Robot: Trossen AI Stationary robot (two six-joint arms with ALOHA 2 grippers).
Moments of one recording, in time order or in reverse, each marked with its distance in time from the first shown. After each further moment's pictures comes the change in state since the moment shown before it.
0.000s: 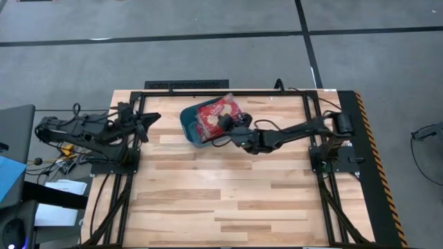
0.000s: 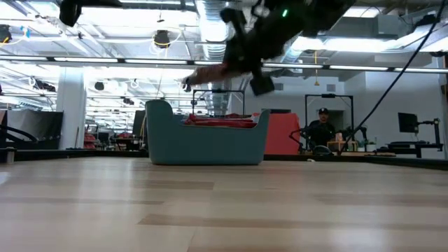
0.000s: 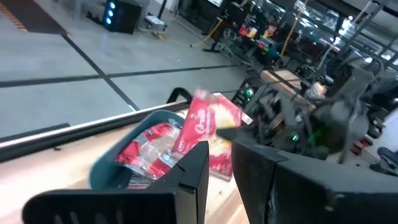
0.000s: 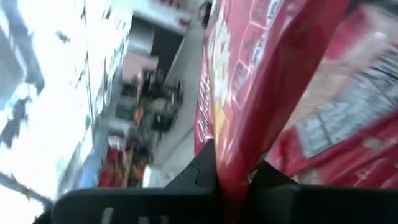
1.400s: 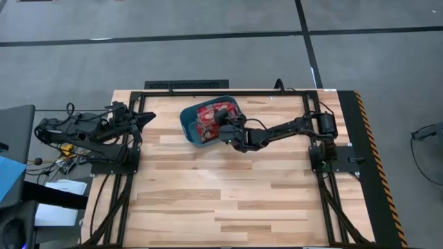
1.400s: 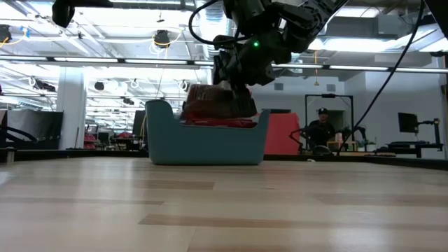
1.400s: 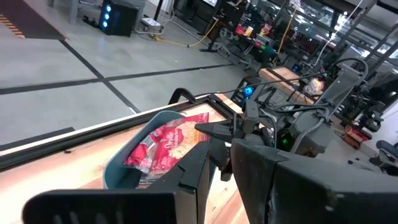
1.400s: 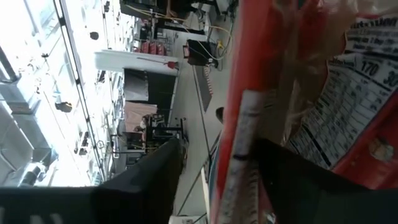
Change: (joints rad) left arm 0.000 -0.084 -0.001 -0.075 0.013 0.039; right arm -0.055 0.208 0.124 0.000 0.114 0.302
